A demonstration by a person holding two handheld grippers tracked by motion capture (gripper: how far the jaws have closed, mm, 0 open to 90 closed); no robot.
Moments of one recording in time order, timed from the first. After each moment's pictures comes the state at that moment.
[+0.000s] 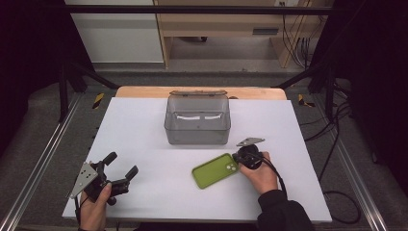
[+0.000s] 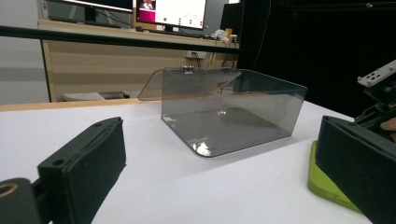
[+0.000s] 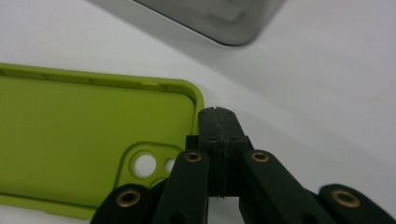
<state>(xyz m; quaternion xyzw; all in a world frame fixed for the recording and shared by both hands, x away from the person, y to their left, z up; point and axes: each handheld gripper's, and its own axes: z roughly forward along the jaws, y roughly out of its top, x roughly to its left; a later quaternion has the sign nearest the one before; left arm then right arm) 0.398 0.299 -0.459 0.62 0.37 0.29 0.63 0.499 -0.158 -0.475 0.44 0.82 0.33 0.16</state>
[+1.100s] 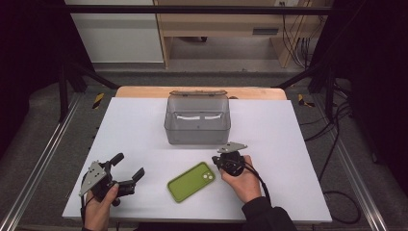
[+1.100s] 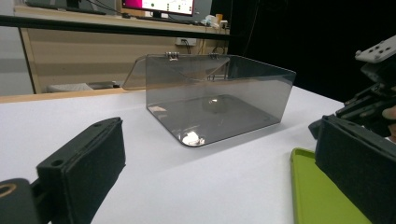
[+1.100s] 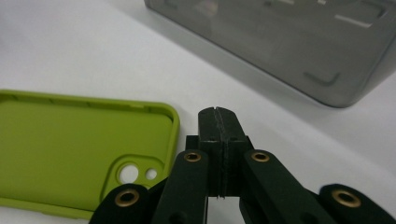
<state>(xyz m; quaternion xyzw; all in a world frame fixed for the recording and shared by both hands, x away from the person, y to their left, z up) 0.401 0.284 -0.461 0.64 0.36 0.27 0.62 0.476 -0.104 -0.465 0.39 0.82 0.39 0.16</state>
